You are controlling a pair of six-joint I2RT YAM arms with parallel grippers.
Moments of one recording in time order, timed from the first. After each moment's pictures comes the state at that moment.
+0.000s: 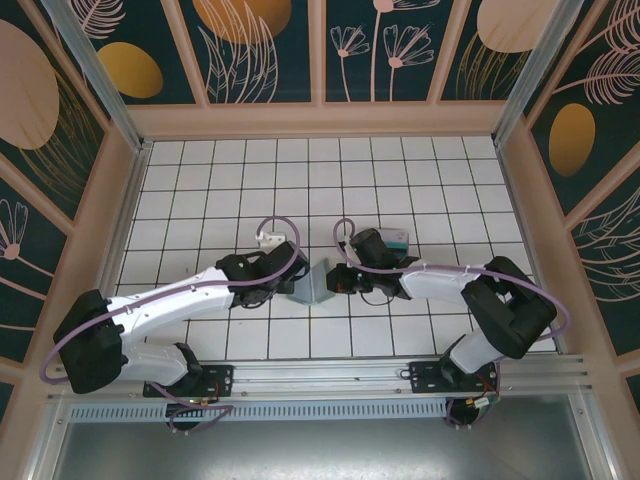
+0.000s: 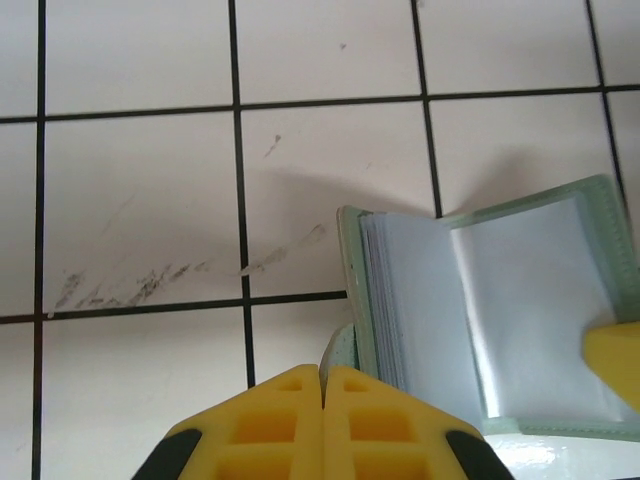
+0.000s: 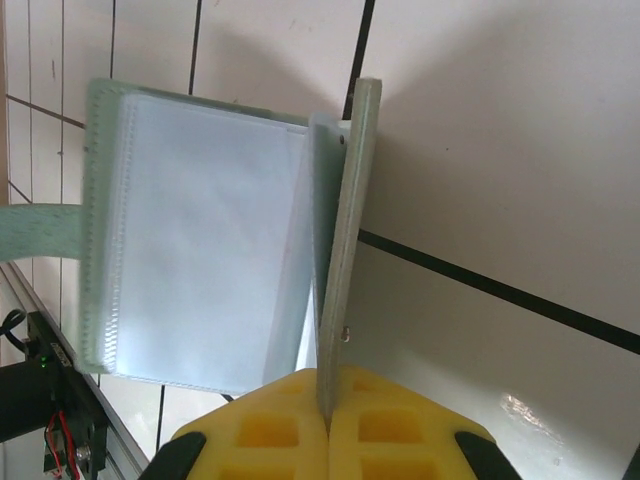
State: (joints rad) left arm -0.97 1.32 0.90 -0.68 -0.41 -0.84; right arm 0.76 1.52 0.63 0.05 -0.43 0.73
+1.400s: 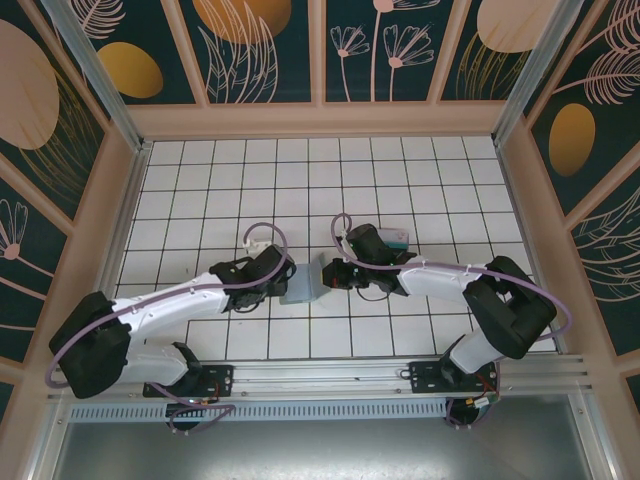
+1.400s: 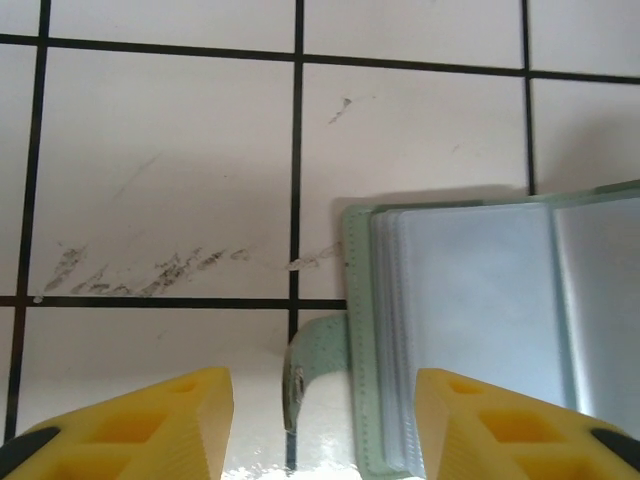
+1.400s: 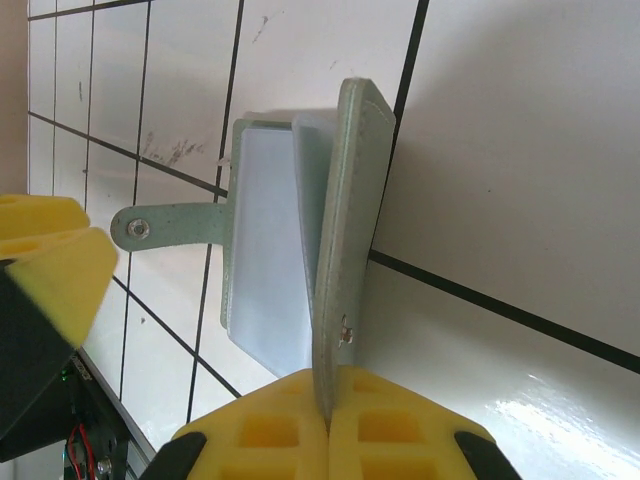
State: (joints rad) left arm -0.87 1.29 0.71 -0.51 -0.33 -0.88; right arm 0.77 1.52 0.69 0.02 -0.41 0.75
